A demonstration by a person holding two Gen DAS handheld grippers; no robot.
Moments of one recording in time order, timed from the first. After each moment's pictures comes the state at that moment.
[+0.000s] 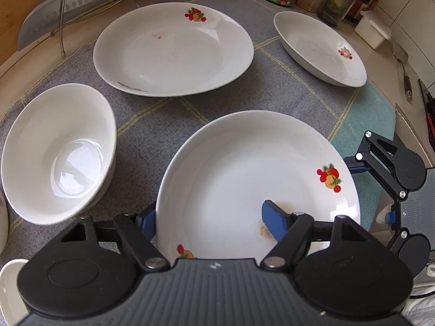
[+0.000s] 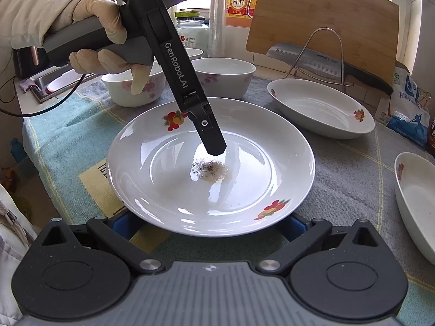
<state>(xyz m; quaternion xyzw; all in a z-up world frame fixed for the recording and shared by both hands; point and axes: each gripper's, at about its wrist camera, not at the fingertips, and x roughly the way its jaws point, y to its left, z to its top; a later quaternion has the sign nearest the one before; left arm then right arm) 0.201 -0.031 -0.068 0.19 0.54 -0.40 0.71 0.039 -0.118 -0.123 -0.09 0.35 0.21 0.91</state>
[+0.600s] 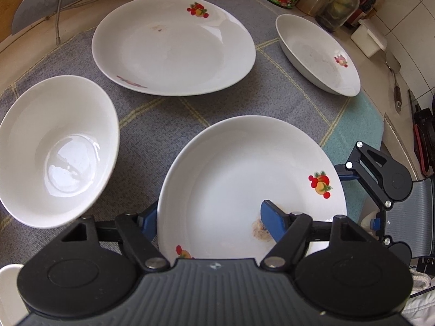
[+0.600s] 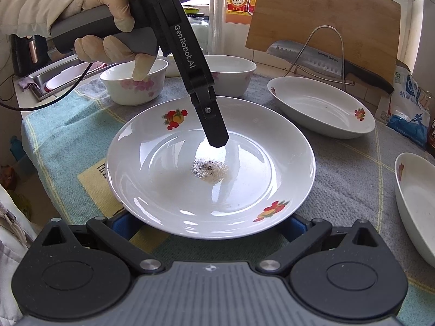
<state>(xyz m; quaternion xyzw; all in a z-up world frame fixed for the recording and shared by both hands) 0.215 -0.027 -0.066 0.15 0.58 -0.41 0.69 0.041 -0.114 -0.122 -0.10 0.36 0.21 0.90</state>
